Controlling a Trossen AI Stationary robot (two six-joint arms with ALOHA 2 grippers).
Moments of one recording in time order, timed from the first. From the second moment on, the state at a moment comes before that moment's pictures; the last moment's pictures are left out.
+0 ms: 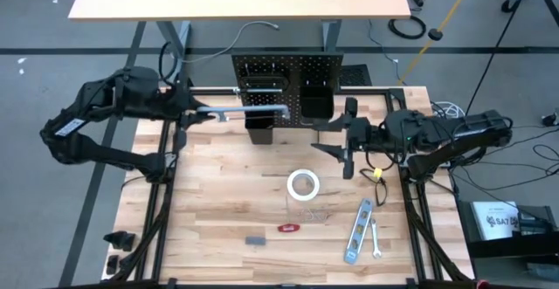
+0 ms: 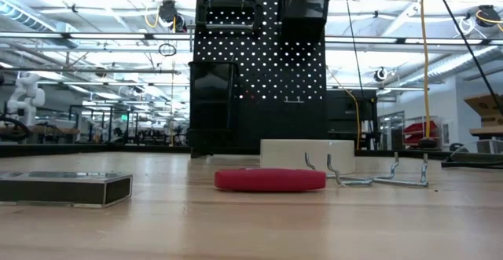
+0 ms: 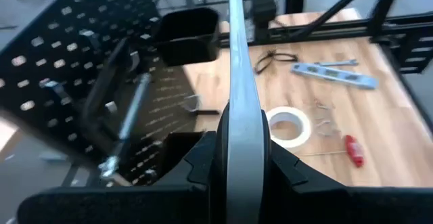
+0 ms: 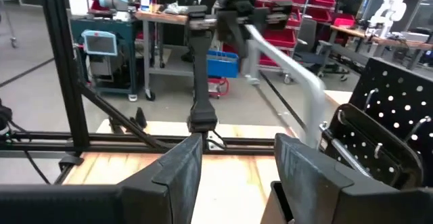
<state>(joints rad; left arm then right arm) 0.20 1.02 1.61 -1.08 0.04 0.21 0.22 1.18 1.32 -0.21 0.33 -0.04</state>
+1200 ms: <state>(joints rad) 0.87 1.26 1.61 -1.11 0.73 0.55 0.25 1.19 1.31 -0.22 0.42 -0.07</state>
